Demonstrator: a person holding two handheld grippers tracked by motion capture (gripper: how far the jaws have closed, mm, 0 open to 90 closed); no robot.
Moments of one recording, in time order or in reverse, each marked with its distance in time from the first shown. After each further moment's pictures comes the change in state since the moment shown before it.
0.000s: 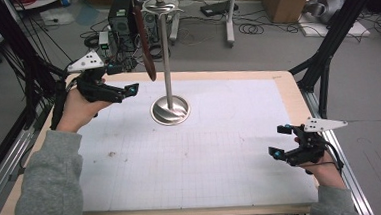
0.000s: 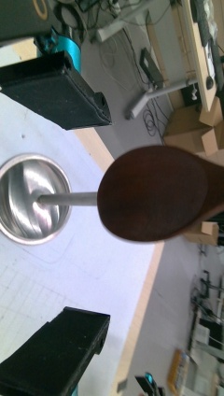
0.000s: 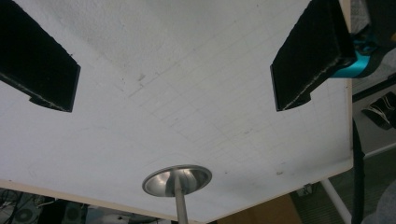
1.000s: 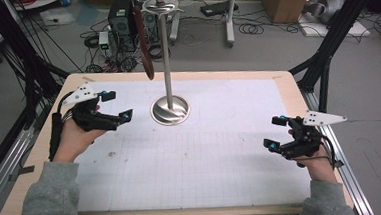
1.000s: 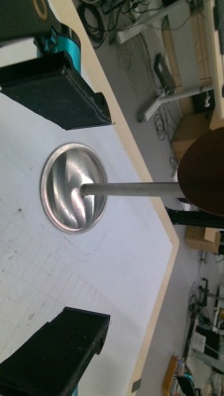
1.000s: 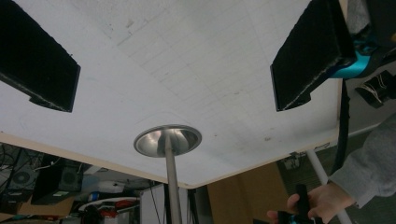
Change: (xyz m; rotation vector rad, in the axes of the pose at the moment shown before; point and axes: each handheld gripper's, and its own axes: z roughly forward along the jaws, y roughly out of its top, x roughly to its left) left arm -0.022 -0.064 -0.028 -0.016 0.046 -0.044; right arm 0.007 0.022 0.011 -0.121 0.037 -0.022
